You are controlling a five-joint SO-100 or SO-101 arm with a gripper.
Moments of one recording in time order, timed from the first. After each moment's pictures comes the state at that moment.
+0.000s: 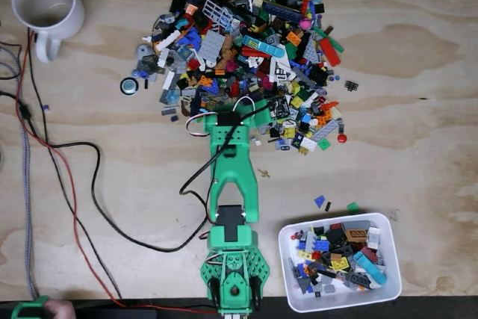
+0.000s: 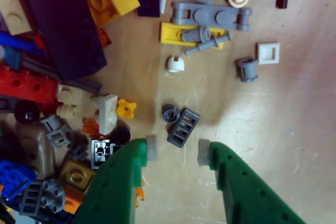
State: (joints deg) arm -2.8 88.4 112.1 51.1 -3.4
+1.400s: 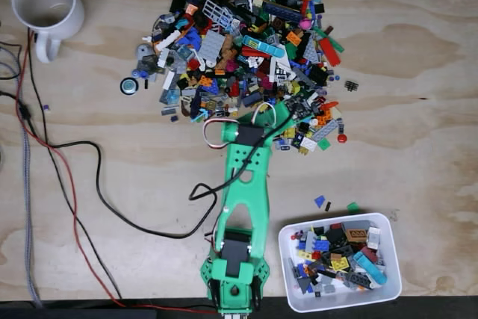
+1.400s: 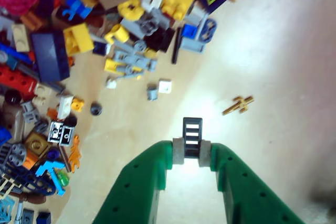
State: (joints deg) arm 12.1 110.0 104.8 80.7 -28.5
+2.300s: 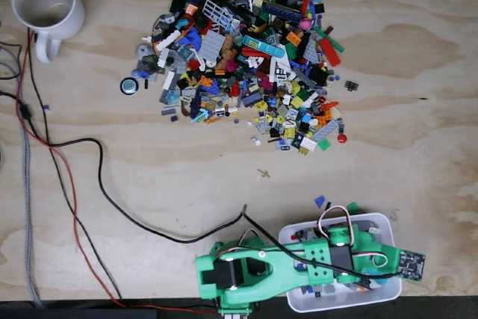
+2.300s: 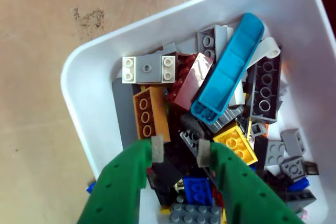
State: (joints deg) arm 80.4 124.5 120.6 68.4 -70.4
